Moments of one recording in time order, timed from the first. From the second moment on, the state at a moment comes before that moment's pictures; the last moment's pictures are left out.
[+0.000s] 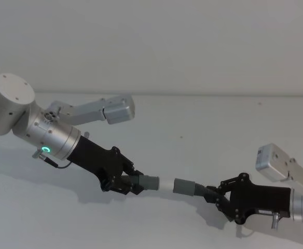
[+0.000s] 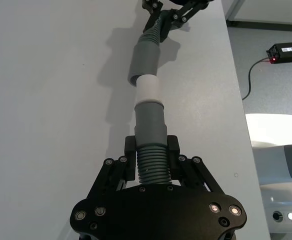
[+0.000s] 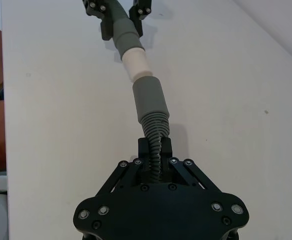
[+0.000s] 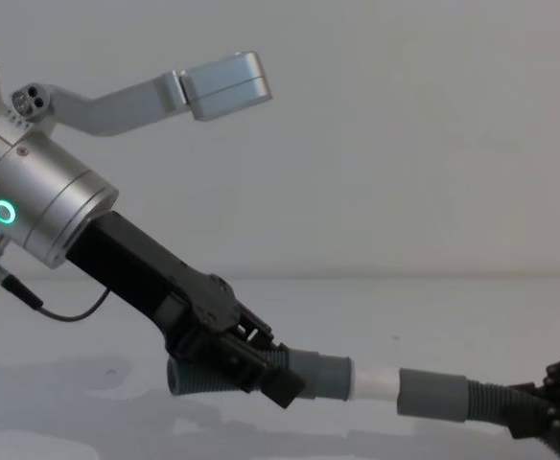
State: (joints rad) left arm -0.90 0.52 0.91 -1.28 -0.32 0.38 -1.25; right arm 0.26 0.75 -0.47 -1.59 0.32 0.04 0.85
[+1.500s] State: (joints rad) left arm -0.91 0.53 0.95 -1.27 -0.34 0.39 -1.23; right arm 0.29 0.76 -0.51 -1.57 0.35 0.04 0.86
